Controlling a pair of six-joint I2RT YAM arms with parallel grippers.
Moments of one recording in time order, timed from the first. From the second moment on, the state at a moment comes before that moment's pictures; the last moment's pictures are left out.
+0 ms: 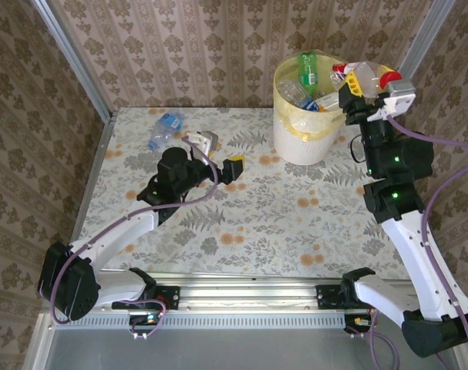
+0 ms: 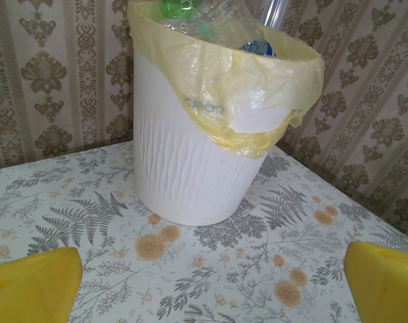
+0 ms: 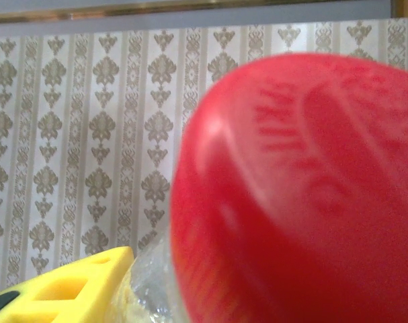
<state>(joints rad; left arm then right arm) -0.64 1.22 0.84 0.24 0.23 -0.21 0.22 0.99 1.18 0.35 0.12 -0.13</state>
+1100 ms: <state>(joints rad) -0.51 1.17 0.81 0.16 0.26 -0.25 -0.07 1.38 1.66 -0.32 -0.14 0.26</state>
